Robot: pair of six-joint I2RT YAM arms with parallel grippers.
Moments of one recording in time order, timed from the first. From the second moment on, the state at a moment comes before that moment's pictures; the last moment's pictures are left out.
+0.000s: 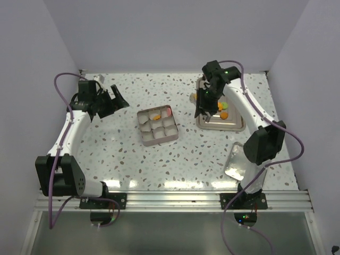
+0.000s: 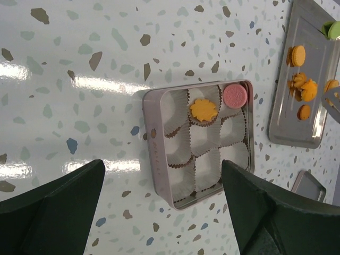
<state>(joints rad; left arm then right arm) 0.03 1.40 1.16 -0.53 0.31 -0.45 0.36 1.87 1.92 -1.36 -0.16 0.47</state>
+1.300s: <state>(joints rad) 0.03 1.39 1.16 -0.52 0.34 -0.45 0.63 1.95 1.83 -1.28 -0.31 0.57</state>
